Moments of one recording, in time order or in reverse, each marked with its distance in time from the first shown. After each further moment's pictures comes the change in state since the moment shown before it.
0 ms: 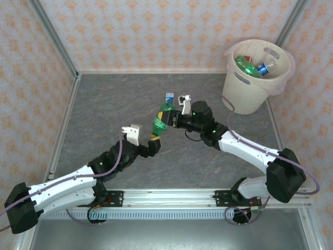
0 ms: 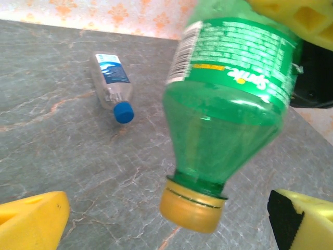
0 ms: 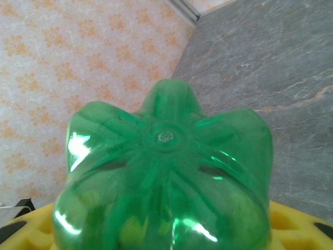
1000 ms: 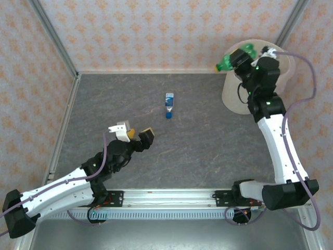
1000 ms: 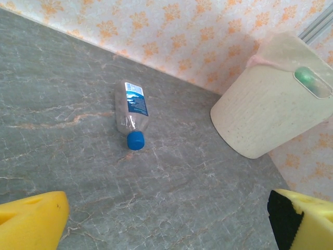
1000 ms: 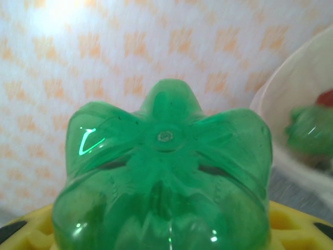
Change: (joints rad) left arm 0.000 -0.101 0.026 -0.062 -0.131 -0.235; right arm -0.589 -0.080 0.589 -0.456 0.382 -0.045
